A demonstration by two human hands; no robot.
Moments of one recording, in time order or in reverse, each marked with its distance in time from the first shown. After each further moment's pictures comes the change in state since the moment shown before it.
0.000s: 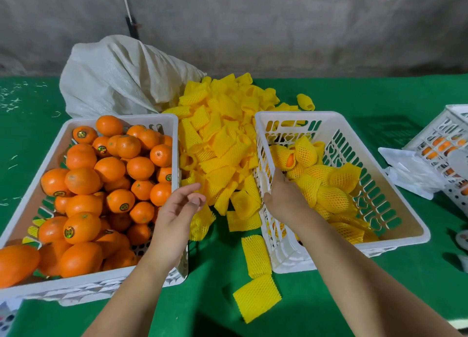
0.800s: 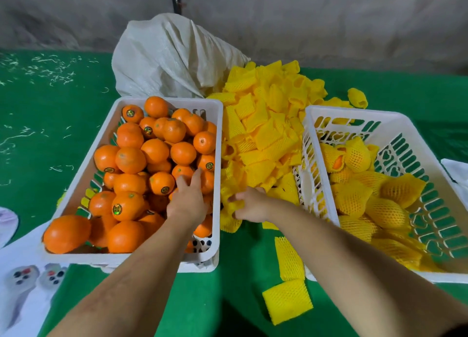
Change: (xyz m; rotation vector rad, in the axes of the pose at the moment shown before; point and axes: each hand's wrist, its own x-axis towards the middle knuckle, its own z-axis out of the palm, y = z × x) left_hand 0.063 -0.026 -0.068 1.317 0.057 -0.306; right_hand 0.048 -0.108 0.096 -0.091 -0.555 -0.262
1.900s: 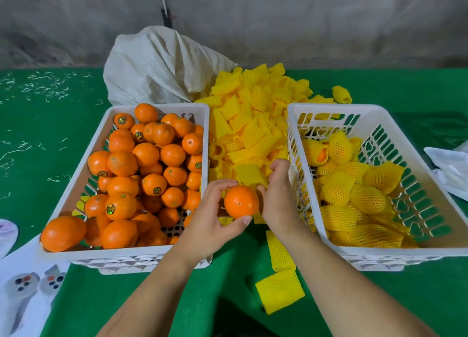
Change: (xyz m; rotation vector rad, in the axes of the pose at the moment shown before) left_hand -0.097 0.043 -0.001 -0.781 -0.012 0.637; right_hand -0.091 0.018 0.007 0.675 0.984 -0.184
